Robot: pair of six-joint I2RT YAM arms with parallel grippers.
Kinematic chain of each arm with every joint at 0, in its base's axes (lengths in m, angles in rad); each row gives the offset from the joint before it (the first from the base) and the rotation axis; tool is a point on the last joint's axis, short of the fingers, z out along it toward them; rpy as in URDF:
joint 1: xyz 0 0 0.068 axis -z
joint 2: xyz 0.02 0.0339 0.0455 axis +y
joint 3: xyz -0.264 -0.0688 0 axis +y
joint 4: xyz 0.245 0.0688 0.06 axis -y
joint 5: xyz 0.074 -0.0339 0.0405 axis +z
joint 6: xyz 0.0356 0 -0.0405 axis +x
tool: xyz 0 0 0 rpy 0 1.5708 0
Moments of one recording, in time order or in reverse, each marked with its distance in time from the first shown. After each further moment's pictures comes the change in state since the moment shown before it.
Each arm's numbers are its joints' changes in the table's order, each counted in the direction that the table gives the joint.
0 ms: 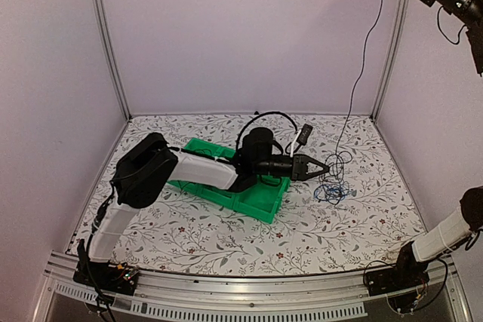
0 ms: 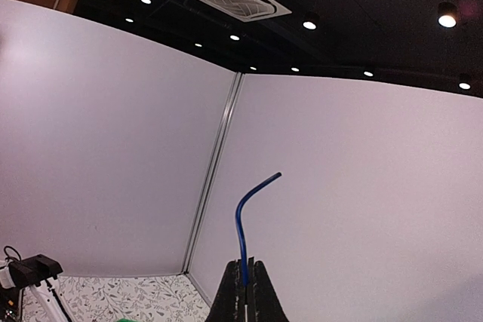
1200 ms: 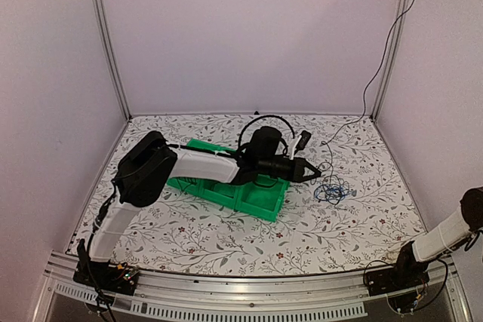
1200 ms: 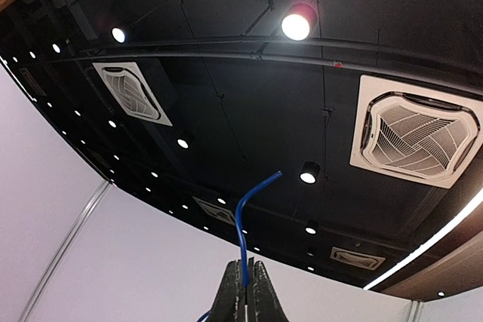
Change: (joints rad) left arm -0.023 0.018 -0.074 -0.402 0.142 0.151; right arm 0.029 0.022 -0.339 0.176 -0.409 -0.198
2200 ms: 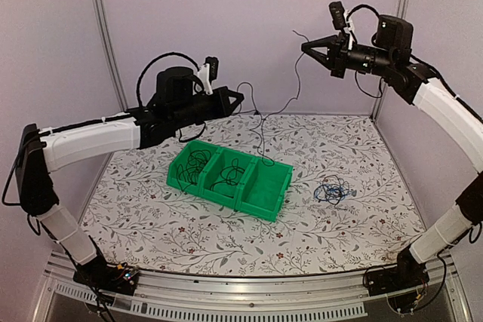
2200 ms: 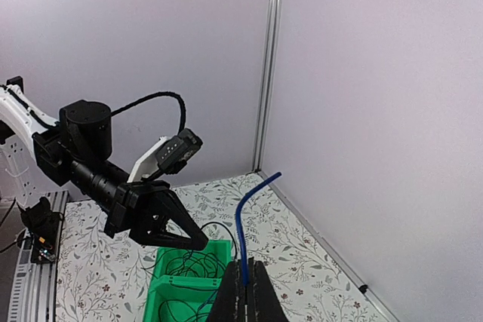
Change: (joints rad) left arm -0.198 -0.785 0.438 -0.186 0.523 0.059; right arm -0.363 0.051 0.863 -0.160 0.249 -0.069
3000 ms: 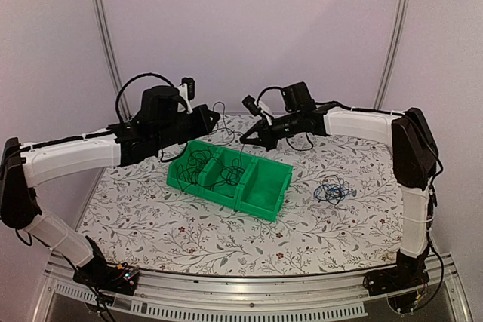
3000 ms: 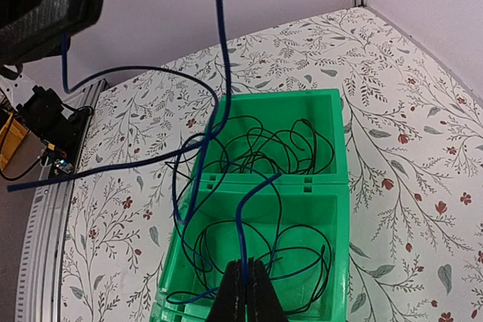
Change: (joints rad) left arm 0.000 -0.196 0.243 -0.090 0.188 -0.116; right arm -0.231 0.558 -0.008 -0.027 0.041 -0.077
